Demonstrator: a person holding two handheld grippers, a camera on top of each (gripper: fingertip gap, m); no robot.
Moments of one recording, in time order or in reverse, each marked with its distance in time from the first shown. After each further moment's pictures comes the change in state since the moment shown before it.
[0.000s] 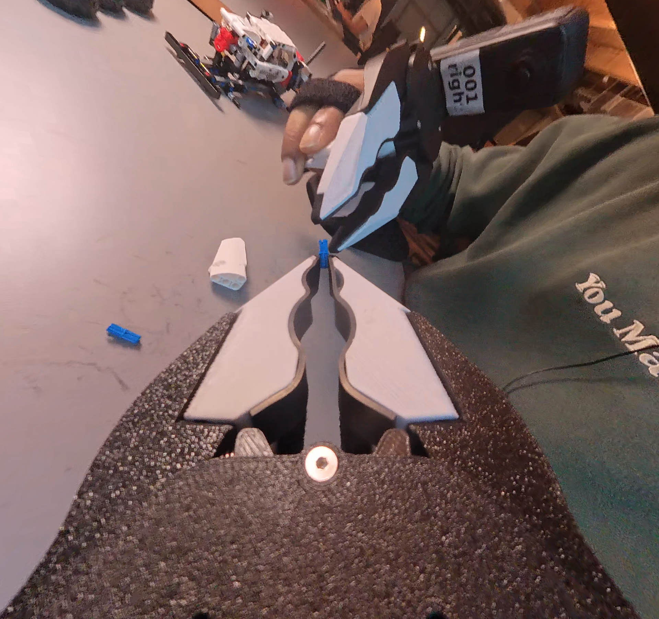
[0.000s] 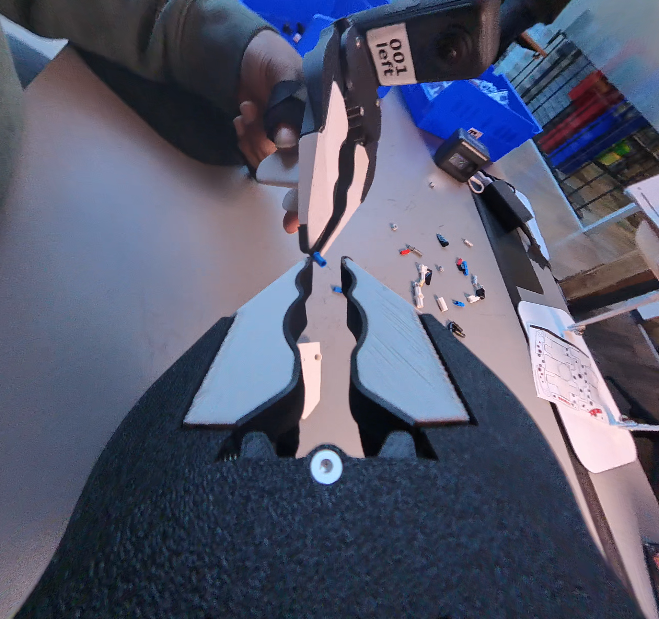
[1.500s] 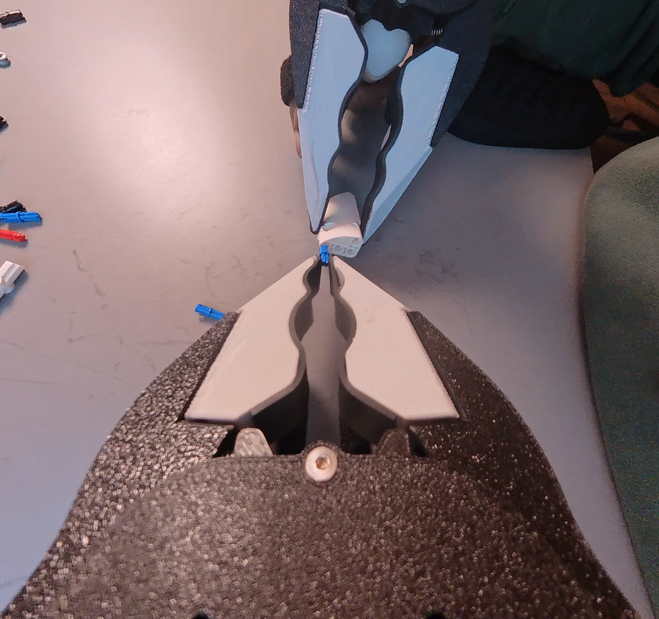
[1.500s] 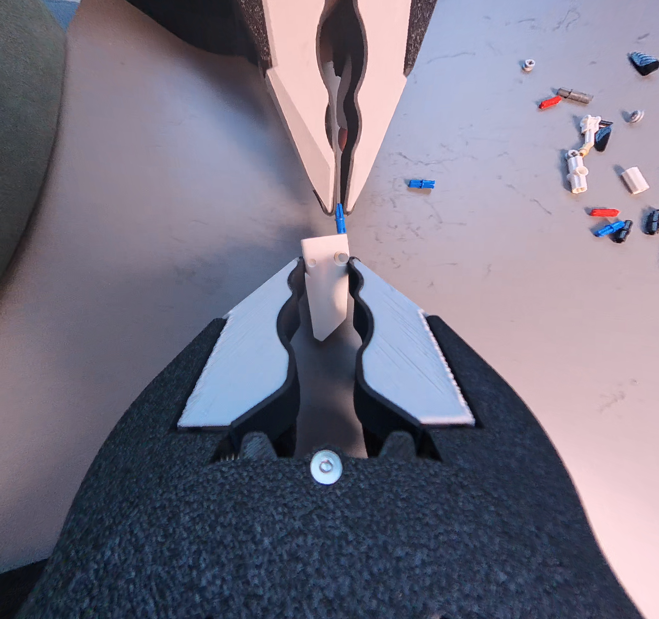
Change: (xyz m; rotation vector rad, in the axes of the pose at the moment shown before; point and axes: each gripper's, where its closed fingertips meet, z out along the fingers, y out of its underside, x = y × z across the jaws) left arm -0.053 0.038 0.018 -0.288 -0.372 0.348; right arm -0.033 0.078 0.017 -0.196 -0.331 0.339
